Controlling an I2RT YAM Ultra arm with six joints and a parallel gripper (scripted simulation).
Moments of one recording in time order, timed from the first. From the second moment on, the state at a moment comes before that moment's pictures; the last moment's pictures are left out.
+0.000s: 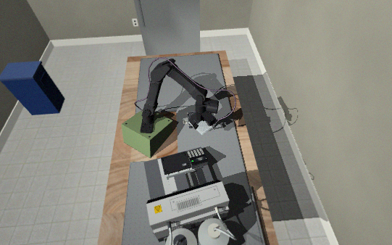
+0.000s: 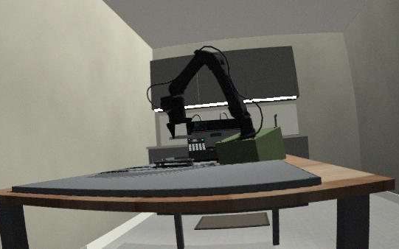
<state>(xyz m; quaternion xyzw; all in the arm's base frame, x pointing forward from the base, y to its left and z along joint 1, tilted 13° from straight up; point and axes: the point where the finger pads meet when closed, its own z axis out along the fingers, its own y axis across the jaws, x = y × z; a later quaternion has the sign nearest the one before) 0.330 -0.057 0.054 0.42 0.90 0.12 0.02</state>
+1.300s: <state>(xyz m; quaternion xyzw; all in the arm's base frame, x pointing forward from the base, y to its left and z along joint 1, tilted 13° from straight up) 0.315 -0.105 0.052 0.55 0.82 0.12 0.01</state>
